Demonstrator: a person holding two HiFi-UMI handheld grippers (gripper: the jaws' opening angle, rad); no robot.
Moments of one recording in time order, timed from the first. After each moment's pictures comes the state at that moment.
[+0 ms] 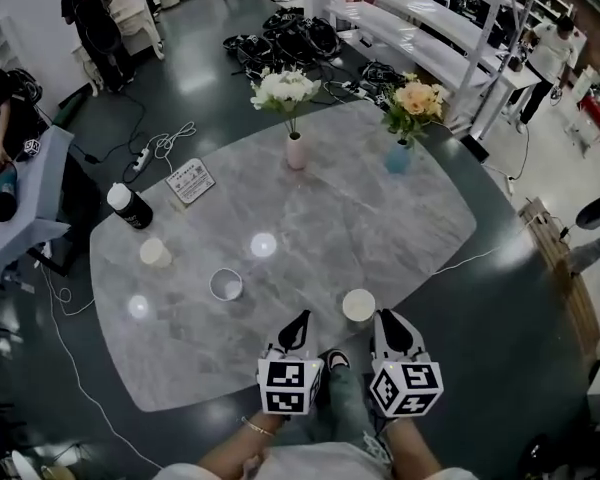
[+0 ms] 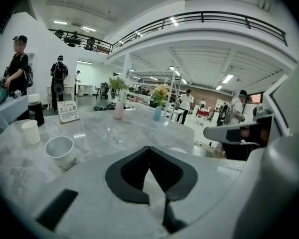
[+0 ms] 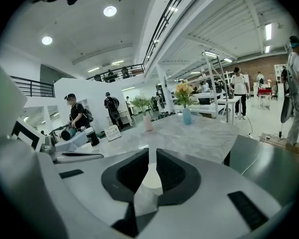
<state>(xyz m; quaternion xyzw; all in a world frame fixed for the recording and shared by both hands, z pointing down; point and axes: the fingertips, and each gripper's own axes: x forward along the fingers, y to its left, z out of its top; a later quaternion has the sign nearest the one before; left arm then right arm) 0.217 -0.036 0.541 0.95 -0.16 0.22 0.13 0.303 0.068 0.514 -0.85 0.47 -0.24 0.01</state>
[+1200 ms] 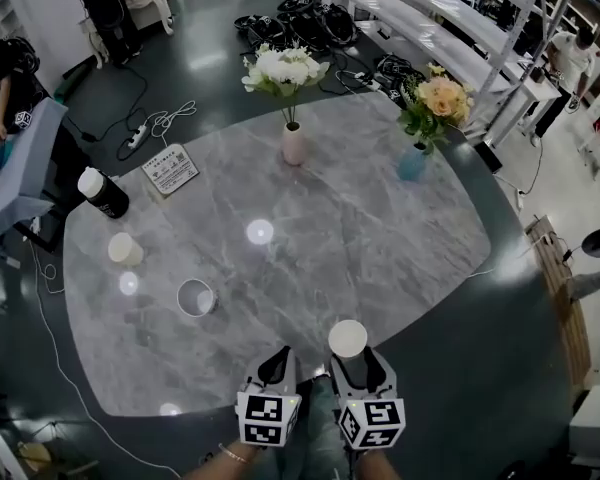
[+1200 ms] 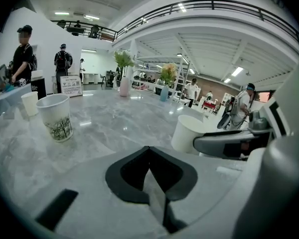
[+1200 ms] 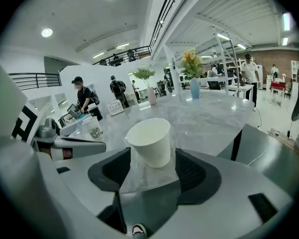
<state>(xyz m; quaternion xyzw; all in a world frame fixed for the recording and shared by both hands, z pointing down) 0.212 -0.029 0.641 0.93 -0.18 0.28 0.15 0.294 0.059 0.633 -0.80 0.51 -0.31 -0.05</state>
